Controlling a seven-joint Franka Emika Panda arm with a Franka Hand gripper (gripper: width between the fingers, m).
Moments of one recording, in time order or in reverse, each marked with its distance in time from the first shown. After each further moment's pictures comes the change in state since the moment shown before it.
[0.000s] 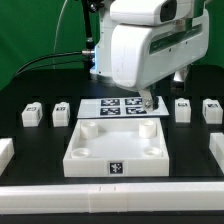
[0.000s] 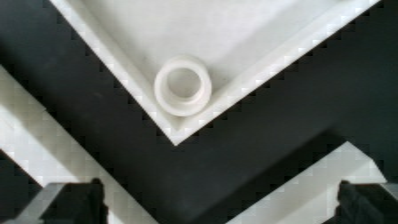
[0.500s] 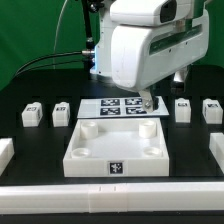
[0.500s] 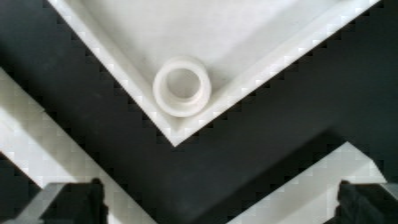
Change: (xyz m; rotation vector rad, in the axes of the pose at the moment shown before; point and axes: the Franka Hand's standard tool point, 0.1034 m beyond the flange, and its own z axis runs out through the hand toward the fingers) arm 0.000 0.000 0.000 0.000 0.000 0.000
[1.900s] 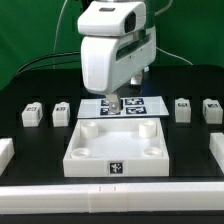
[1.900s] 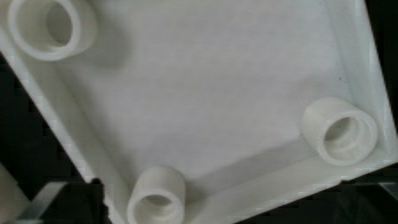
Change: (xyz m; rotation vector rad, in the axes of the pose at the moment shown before) arm -0.076 -0.005 0.021 -0.020 0.009 -0.239
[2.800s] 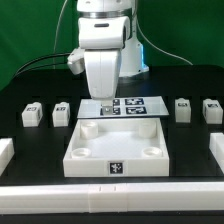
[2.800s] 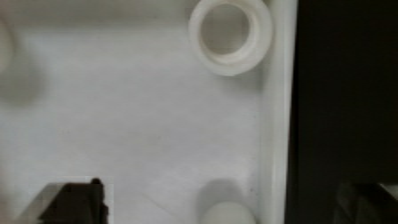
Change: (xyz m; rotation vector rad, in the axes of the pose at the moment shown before) arm -0.048 -0.040 0.026 0.024 0.008 -0.360
